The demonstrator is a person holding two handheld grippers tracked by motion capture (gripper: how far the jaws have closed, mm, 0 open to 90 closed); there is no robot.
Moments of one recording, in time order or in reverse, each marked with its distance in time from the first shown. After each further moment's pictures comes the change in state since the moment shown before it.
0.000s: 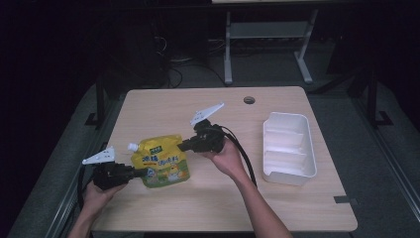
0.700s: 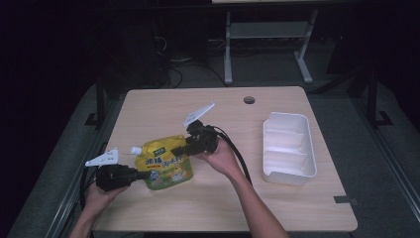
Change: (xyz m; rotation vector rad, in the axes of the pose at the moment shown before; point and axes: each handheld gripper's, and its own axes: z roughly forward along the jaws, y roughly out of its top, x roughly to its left) left arm -0.008 0.003 0.005 0.011 -0.038 0.046; right arm -0.003 0.005 0.021 0.052 0.054 -0.012
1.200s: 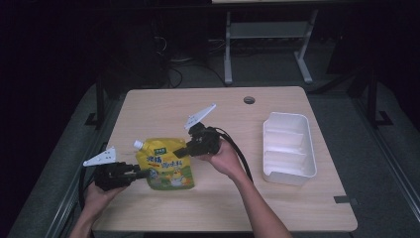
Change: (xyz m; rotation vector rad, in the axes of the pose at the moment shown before) left arm 0.002 0.000 -0.005 -0.036 0.059 -0.018; right arm 0.007 -0.002 -0.009 0.017 0.045 -0.038
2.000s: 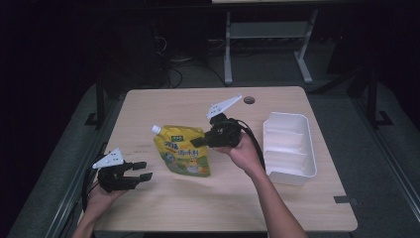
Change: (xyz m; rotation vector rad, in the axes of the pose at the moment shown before) left arm -0.006 -0.002 0.013 0.092 0.117 0.055; right arm 0.002 -0.006 -0.061 -0.067 -0.092 0.033
